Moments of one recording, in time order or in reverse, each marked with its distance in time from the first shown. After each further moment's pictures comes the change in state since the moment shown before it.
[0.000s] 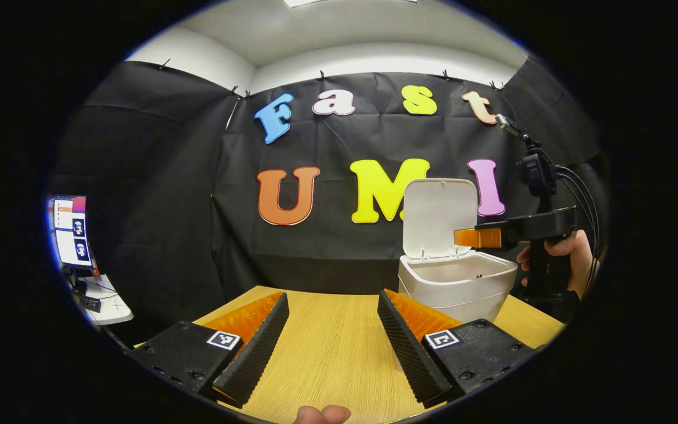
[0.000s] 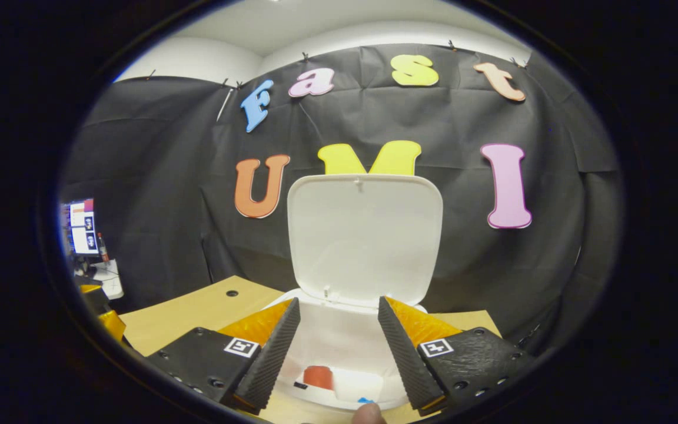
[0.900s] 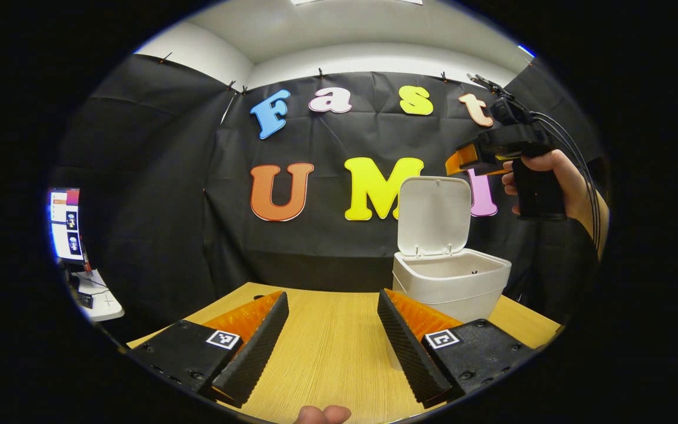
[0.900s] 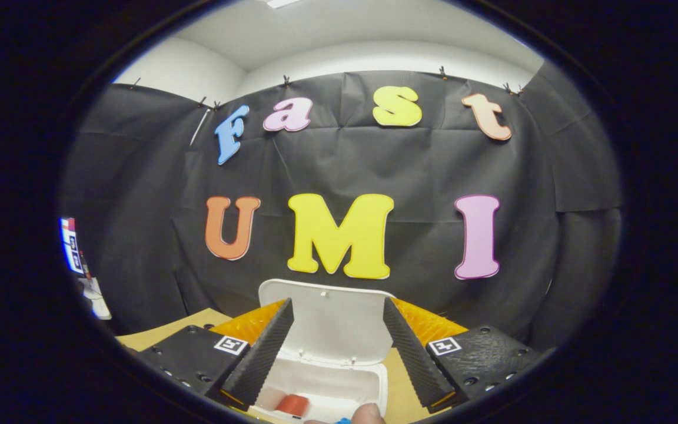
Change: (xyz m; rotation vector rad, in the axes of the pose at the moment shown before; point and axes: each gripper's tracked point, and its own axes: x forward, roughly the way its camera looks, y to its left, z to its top) left arm 0.002 0.004 -0.013 -0.020 0.015 -0.047; right arm 0.007 -0.025 0.138 -0.007 -0.124 -0.152
